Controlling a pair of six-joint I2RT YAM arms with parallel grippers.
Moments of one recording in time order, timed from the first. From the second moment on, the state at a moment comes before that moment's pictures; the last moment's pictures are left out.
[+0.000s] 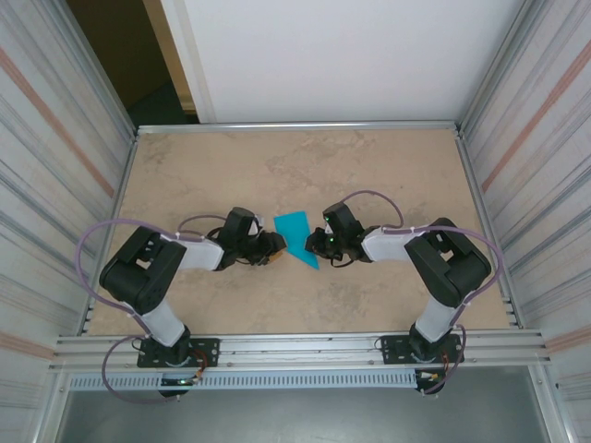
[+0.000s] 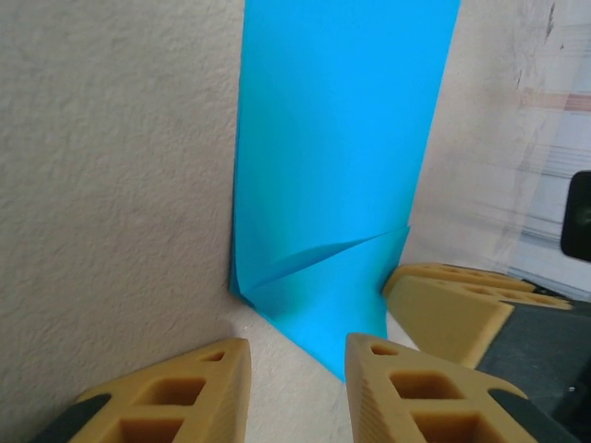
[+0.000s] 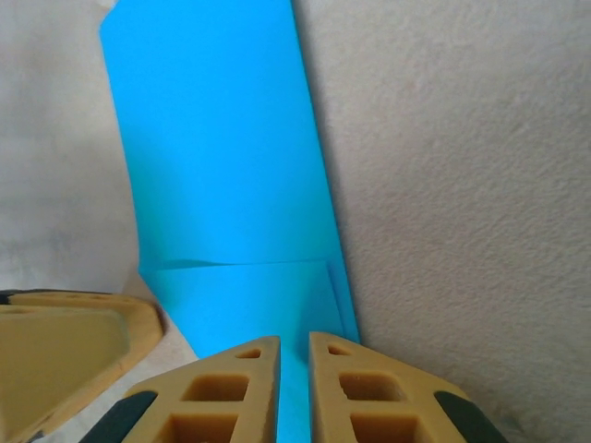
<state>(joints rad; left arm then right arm) -0.54 1.68 0.61 0.28 0.48 -1.09 0.66 1.72 0.76 0.08 -0.26 0.91</state>
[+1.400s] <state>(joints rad) -0.53 1.78 0.69 0.41 0.53 -1.18 0.65 1.73 0.76 0.10 -0.27 0.88</state>
